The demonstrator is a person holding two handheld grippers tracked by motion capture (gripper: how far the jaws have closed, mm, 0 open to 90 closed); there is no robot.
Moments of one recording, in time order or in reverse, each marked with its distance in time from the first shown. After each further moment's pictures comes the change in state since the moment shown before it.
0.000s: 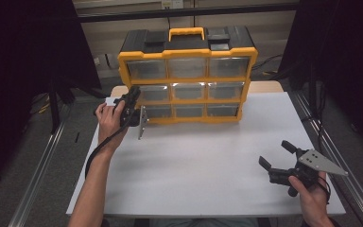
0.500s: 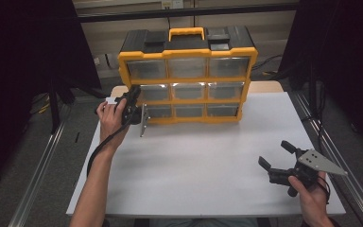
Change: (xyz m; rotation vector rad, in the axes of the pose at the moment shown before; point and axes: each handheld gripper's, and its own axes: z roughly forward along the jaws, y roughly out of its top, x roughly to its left) left arm 0.001 0.002 0.006 0.016 -0.001 0.000; right arm 0.000 0.000 0.000 0.001 -0.005 0.003
